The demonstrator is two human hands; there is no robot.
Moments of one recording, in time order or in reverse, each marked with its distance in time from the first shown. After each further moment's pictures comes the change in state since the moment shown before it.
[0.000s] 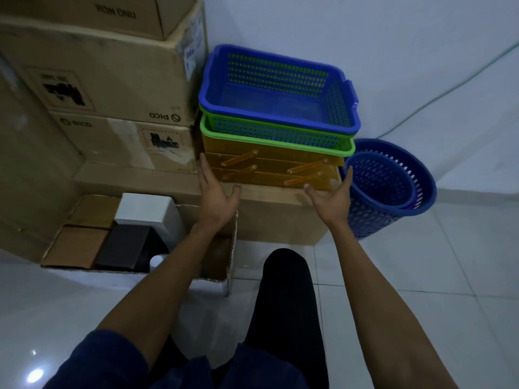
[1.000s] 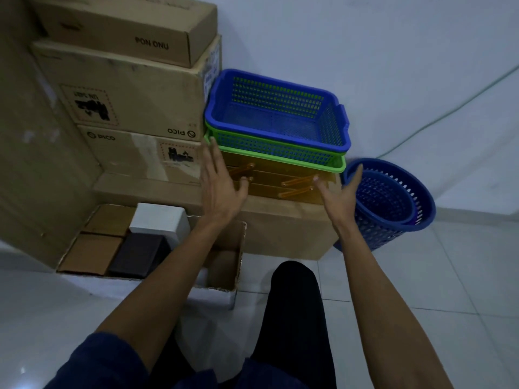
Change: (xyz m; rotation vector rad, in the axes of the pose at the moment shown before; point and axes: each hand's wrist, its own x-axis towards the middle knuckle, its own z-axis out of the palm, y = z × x) left_hand 0.019 0.041 -0.037 0.320 0.167 0.196; right_hand -0.003 -0.057 -0.006 0.297 -0.046 -0.023
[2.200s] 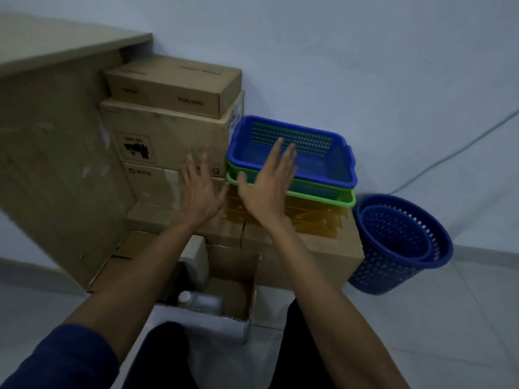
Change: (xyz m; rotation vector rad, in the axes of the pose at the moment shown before) left_hand 0.058 -0.036 -0.085 0.202 -0.009 0.013; right_hand -0.073 -0.148 0.156 -0.453 -0.042 -0.541
